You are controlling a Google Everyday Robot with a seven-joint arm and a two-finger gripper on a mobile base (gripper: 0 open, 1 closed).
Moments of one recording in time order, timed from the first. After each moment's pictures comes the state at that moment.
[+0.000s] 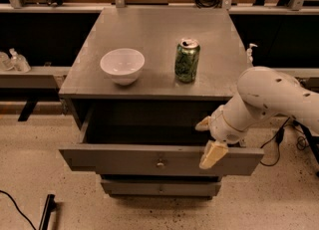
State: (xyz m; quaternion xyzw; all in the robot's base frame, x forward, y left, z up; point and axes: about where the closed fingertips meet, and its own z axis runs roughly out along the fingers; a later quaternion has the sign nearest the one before) arm 0.496 -0.143 0.687 -0.69 0.70 0.11 0.17
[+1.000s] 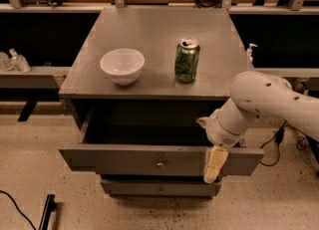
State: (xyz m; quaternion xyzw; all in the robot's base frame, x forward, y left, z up) arm 0.492 -0.141 0.675 -0.69 0.70 0.10 0.15
